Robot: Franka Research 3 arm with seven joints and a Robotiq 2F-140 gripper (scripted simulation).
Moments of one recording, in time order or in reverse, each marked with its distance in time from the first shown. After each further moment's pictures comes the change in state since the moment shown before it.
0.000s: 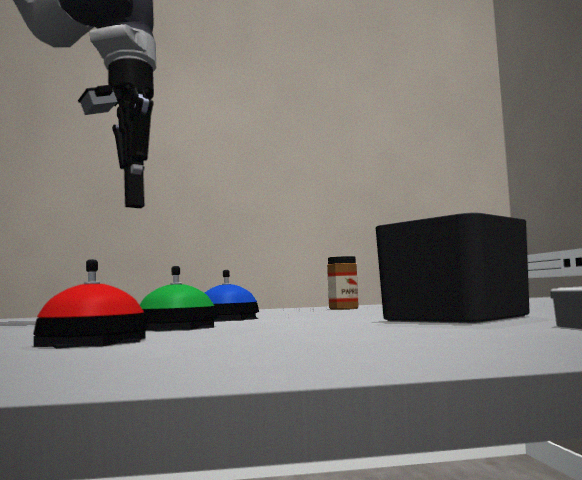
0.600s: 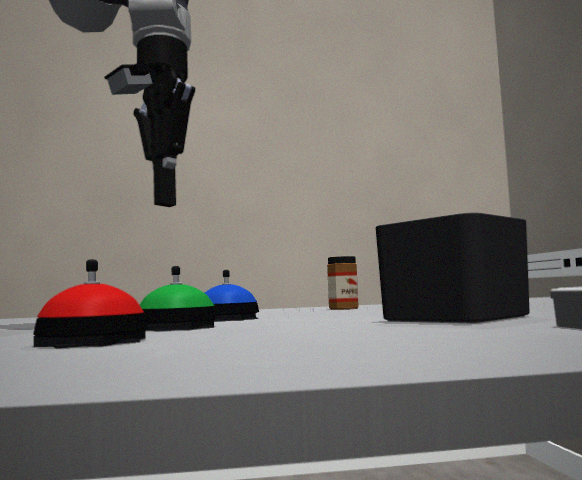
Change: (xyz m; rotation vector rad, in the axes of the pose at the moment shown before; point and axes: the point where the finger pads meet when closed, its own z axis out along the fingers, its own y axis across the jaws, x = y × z) arm 0.002 -0.123 0.032 -0.040 0.003 -0.186
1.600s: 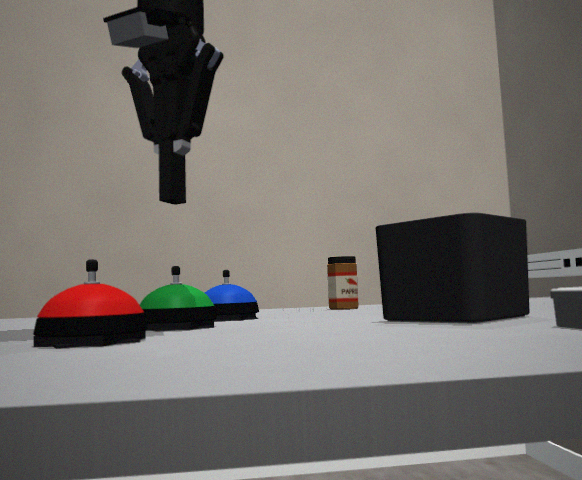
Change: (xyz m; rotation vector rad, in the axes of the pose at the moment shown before) arm 0.098 -0.155 0.044 -0.051 -0.035 -0.301
